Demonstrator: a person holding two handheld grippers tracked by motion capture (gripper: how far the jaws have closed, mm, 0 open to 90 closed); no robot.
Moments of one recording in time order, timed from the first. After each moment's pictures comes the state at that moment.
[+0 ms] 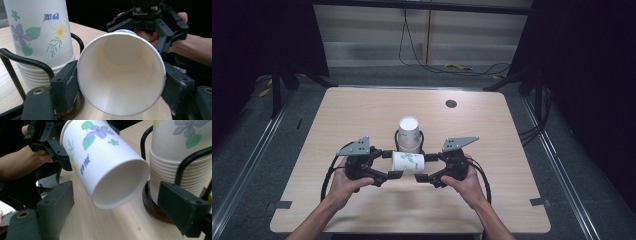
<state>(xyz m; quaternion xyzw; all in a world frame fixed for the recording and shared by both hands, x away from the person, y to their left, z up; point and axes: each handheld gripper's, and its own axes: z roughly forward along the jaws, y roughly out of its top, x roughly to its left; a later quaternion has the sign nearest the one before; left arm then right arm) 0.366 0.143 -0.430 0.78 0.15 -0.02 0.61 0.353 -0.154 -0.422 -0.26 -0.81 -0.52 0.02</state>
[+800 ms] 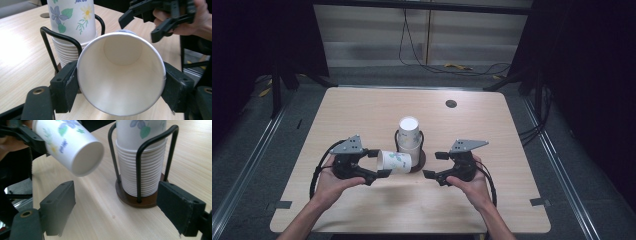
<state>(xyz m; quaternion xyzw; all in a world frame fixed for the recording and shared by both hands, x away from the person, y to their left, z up) 0.363 0.169 -0.414 0.83 0.19 0.02 0.53 0.346 -0.172 -0.427 -0.31 -0.80 -0.50 -0.06</state>
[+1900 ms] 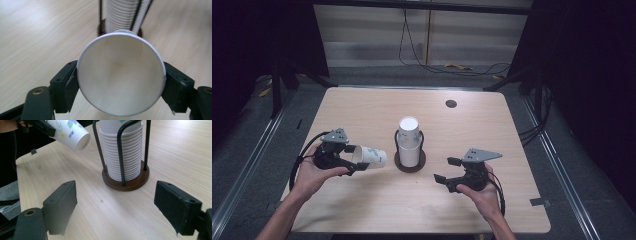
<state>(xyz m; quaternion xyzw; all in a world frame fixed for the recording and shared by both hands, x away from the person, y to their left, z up) 0.394 0.213 -0.414 0.88 0.26 0.07 0.39 0.322 -0.198 -0.437 -0.35 -0.79 -0.49 -0.10</state>
